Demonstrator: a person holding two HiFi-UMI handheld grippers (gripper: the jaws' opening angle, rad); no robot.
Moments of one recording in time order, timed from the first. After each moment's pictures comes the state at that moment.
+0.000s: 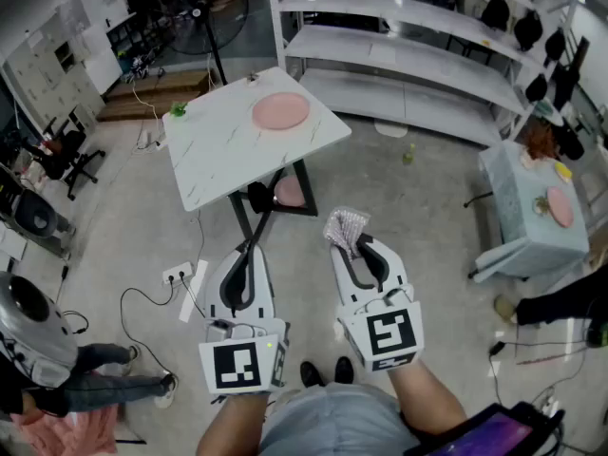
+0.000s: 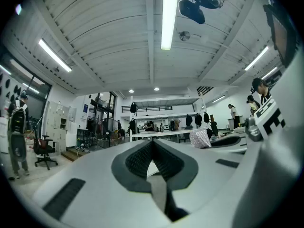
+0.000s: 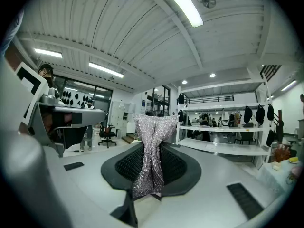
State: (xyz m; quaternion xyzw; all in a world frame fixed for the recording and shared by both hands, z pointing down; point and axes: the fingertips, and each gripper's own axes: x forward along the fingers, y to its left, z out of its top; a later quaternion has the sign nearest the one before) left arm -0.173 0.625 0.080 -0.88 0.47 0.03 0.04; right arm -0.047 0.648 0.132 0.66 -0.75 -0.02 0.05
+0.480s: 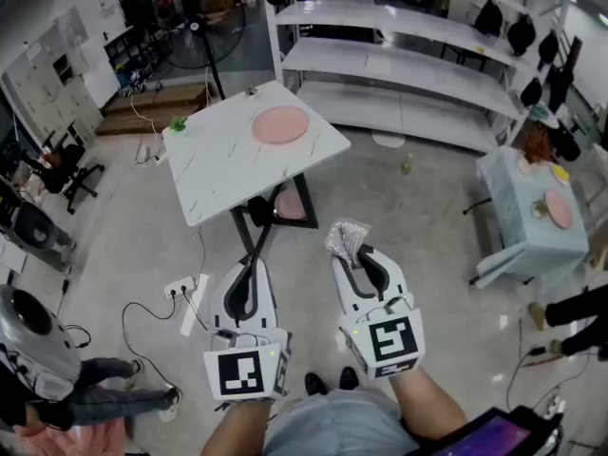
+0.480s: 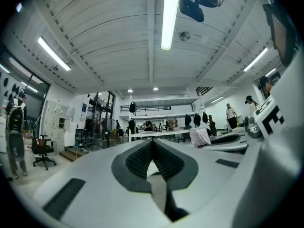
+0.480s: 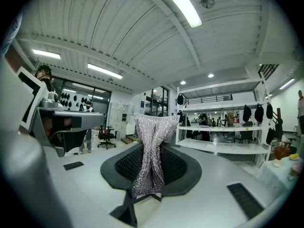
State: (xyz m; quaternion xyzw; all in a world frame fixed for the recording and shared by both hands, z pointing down) left arm -0.178 0.623 0.087 -0.88 0.46 0.02 0.04; right arm -0.052 0.647 0.132 0.66 -0.75 -0.01 0.04
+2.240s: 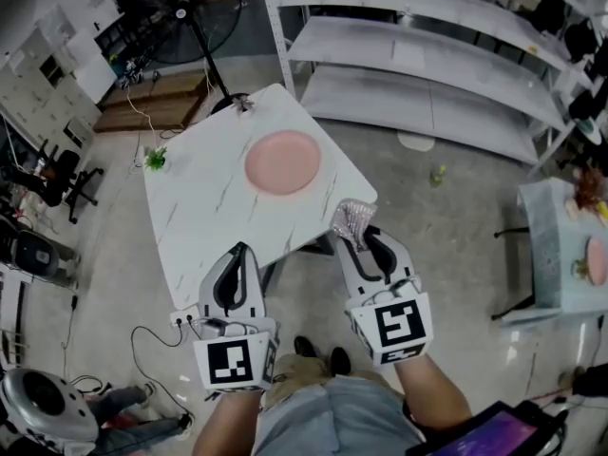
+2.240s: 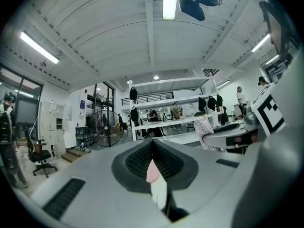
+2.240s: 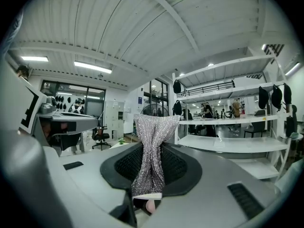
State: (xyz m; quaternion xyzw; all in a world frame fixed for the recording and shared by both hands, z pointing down) left arm -0.062 0.295 0.127 -0.87 0.48 -0.05 0.04; right arm 0.086 0.320 0.168 0.65 -0.76 0.03 0.04
